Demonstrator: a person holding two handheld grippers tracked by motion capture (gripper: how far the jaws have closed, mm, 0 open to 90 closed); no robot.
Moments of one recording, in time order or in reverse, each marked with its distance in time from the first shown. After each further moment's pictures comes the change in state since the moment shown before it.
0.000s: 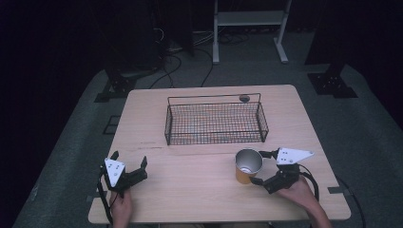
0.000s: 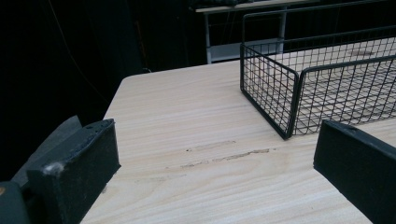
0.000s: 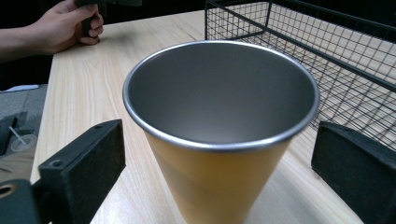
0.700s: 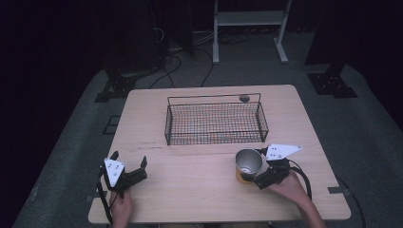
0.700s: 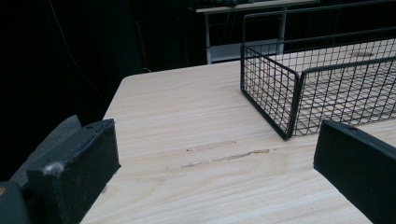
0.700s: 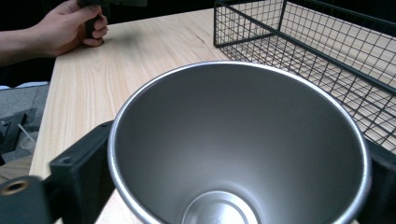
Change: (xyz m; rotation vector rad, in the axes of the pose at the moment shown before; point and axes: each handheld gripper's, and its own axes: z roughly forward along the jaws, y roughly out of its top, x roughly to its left) left arm 0.001 0.000 0.000 -0.001 -0.001 -0.007; right arm -0.002 0.013 0.023 0.018 0.032 -0.003
